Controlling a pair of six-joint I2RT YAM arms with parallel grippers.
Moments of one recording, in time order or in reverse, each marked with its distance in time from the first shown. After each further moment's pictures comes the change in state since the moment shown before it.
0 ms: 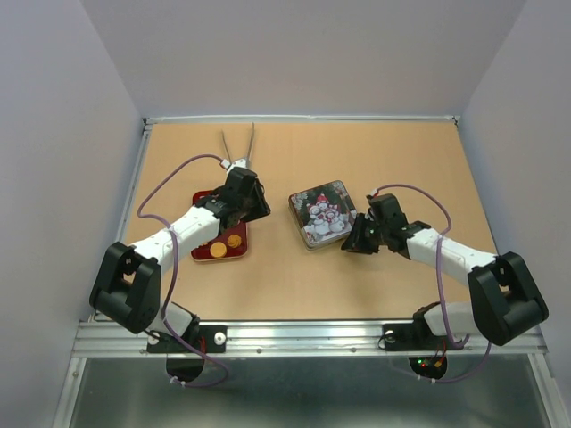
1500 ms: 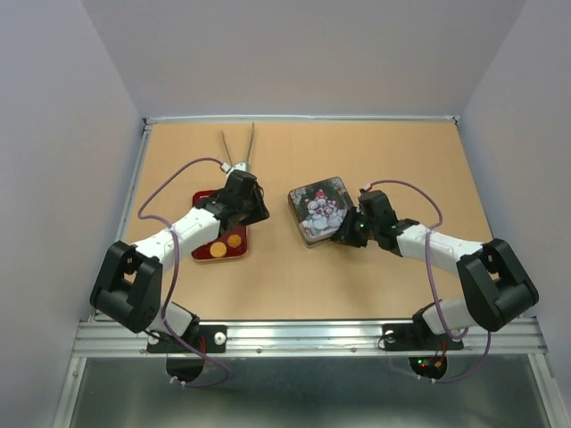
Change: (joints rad) left arm 0.005 0.002 -0.029 0.000 0.008 0.005; right arm 0.067 0.095 0.023 0.163 0.079 0.119
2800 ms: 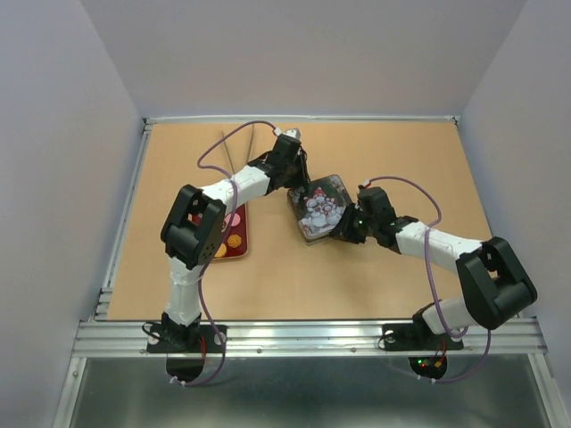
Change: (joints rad) left arm -0.072 0.603 0.627 0.053 0.084 0.103; right arm 0.000 0.010 0.043 0.002 -0.001 -0.003
